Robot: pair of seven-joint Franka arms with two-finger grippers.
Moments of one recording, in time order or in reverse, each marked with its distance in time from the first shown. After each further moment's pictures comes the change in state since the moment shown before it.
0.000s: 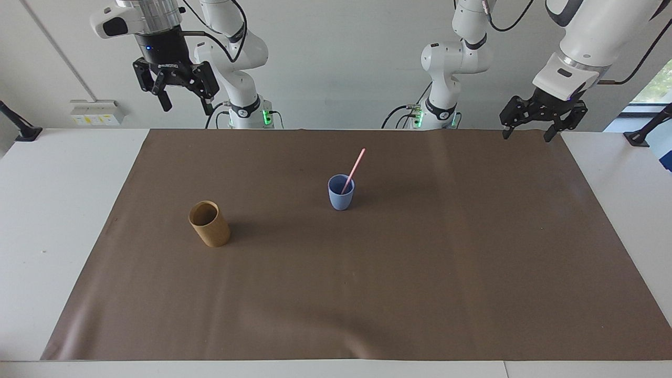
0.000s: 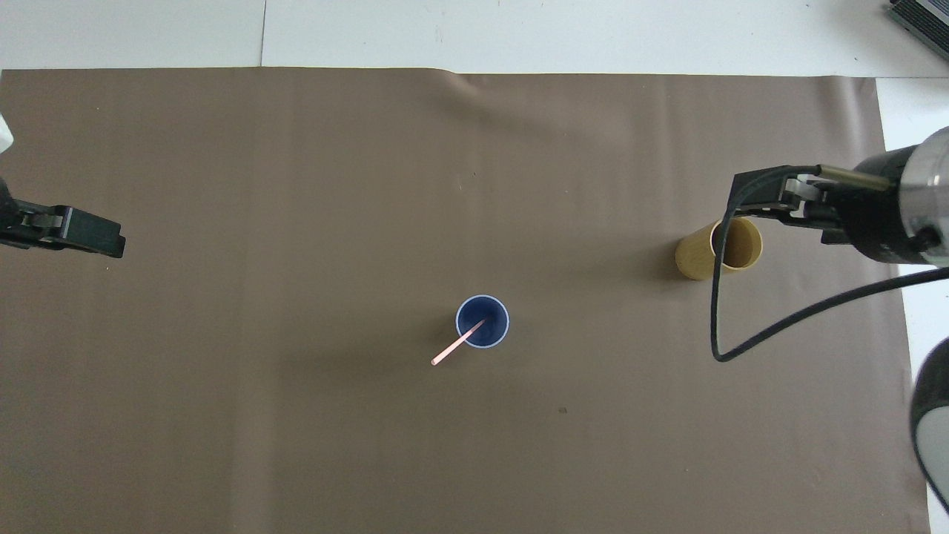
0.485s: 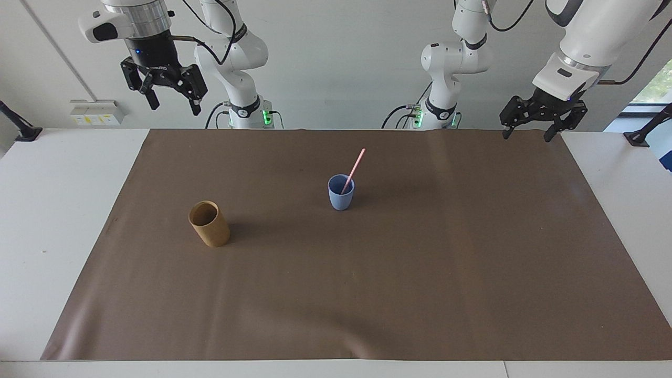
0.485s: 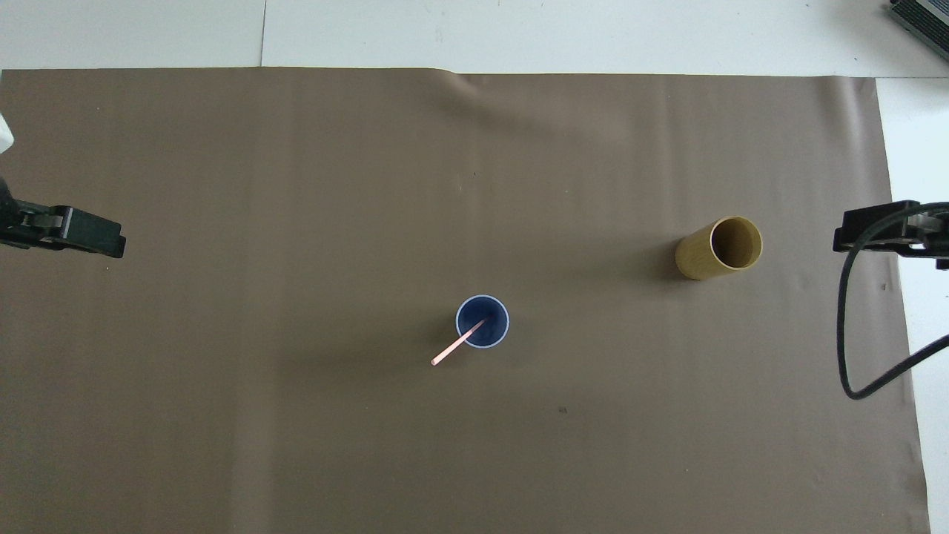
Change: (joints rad) left arm 0.000 0.000 -0.004 0.000 0.000 -0.003 0.000; right arm -0.026 0.033 0.001 -0.074 -0.039 -0.052 -0.016
